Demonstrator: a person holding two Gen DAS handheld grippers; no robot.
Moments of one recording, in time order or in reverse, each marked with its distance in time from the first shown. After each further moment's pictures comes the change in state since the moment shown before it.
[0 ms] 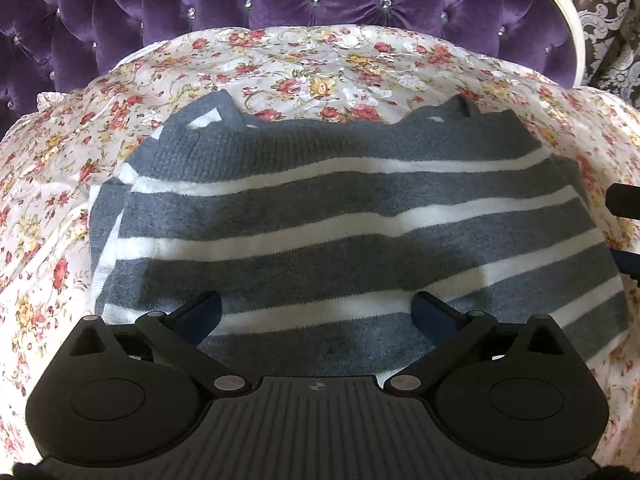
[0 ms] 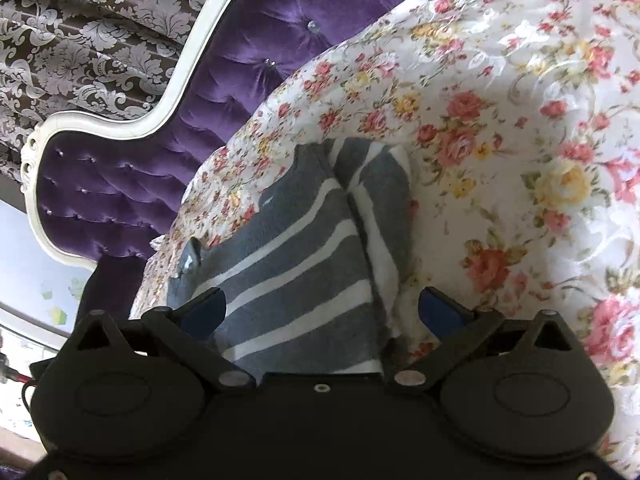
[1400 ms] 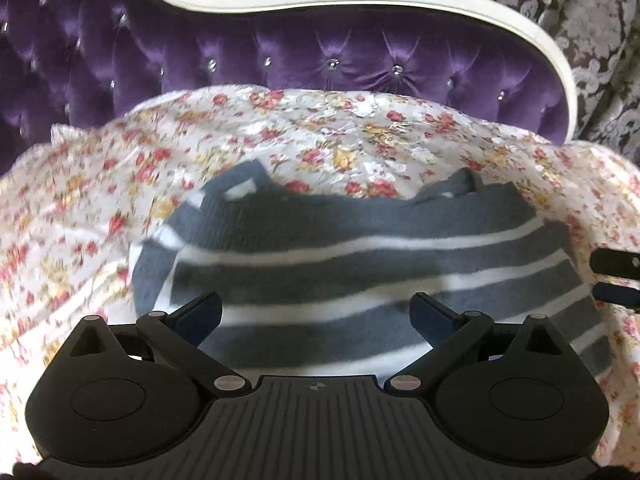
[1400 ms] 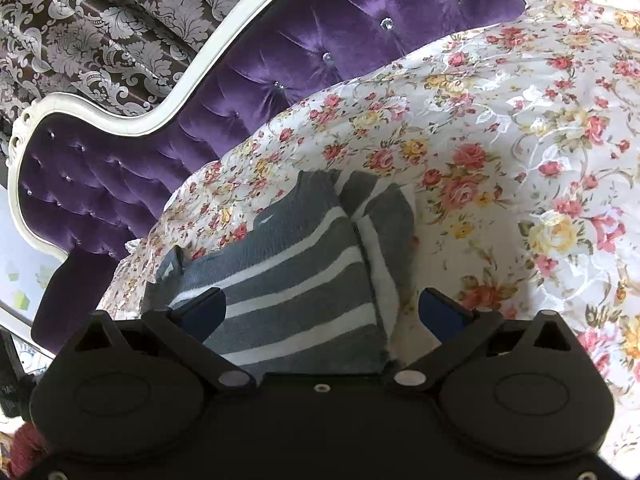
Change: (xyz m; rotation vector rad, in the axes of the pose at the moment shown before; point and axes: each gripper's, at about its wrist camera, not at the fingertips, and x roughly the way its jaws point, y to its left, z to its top) left arm -0.030 0.026 0.028 -0.023 -0.138 -0.011; right arm -0.007 0.024 -0.007 -0.135 -0.117 -0.126
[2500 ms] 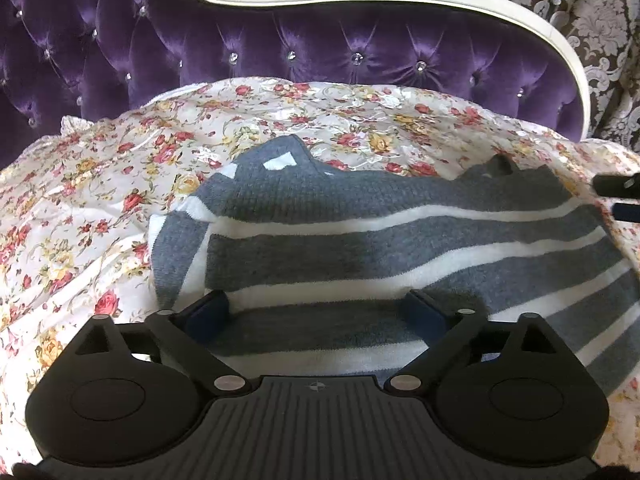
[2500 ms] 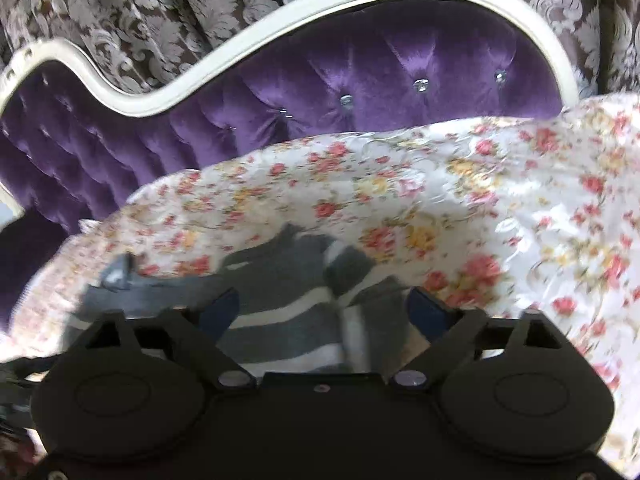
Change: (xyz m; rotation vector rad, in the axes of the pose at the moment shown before) left arm 0.023 0.035 -0.035 -0.014 -0.073 0.018; right arm 0.024 0.027 0.024 -0.249 -0.108 -0.099
